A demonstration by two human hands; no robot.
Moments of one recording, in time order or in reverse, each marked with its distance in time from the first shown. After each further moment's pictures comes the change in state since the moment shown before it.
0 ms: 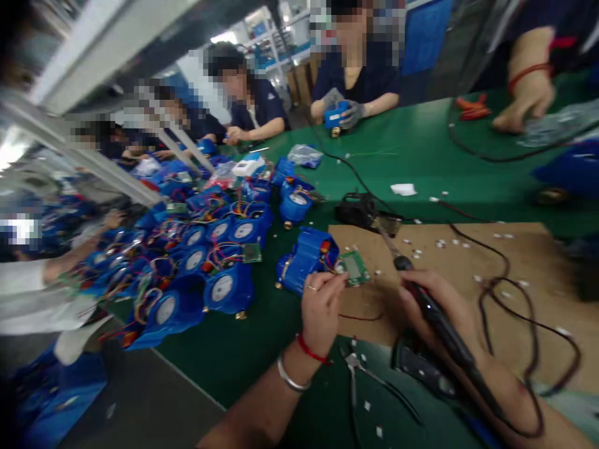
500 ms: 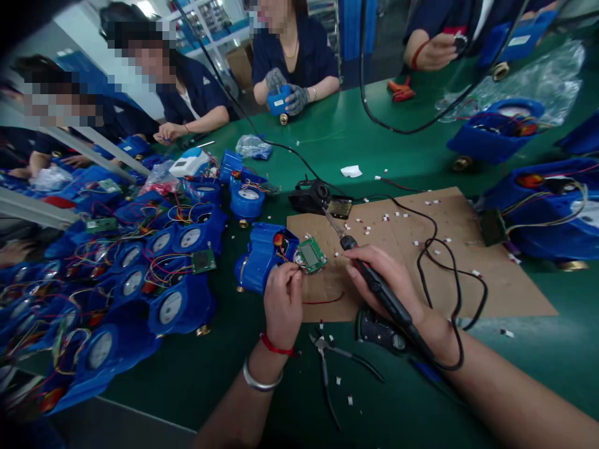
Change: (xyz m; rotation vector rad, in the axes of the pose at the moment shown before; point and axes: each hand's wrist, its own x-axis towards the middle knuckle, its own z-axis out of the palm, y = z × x) left_hand 0.005 0.001 0.005 -0.005 -0.063 -0.019; right_hand 0.006 0.009 -0.003 0.007 -0.095 -0.091
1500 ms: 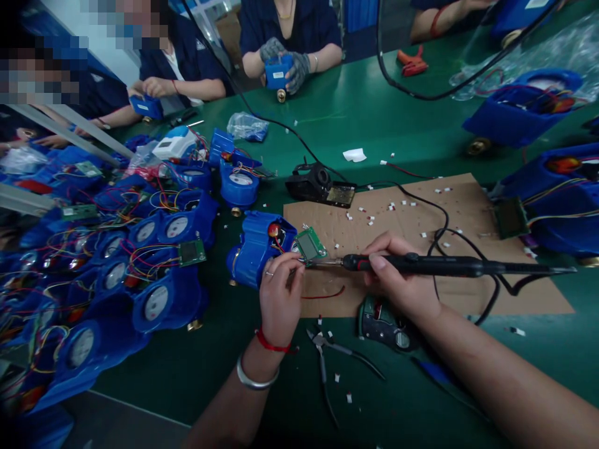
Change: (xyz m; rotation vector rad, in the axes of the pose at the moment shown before) left_hand 0.003 -0.004 0.005 -0.019 0.014 0.060; right_hand -0.007 0.007 -0.001 0.563 0.063 0.453
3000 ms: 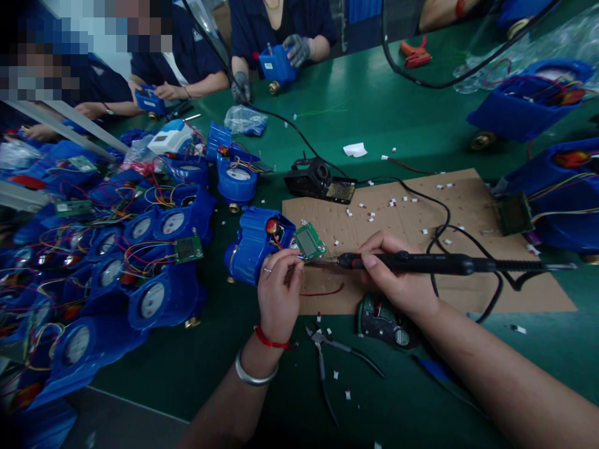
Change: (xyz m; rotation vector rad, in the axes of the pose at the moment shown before) left_hand 0.001 -0.001 0.002 -0.007 0.013 -0.012; right_hand 0.002 -0.006 0.000 -0.212 -0.056 -0.005
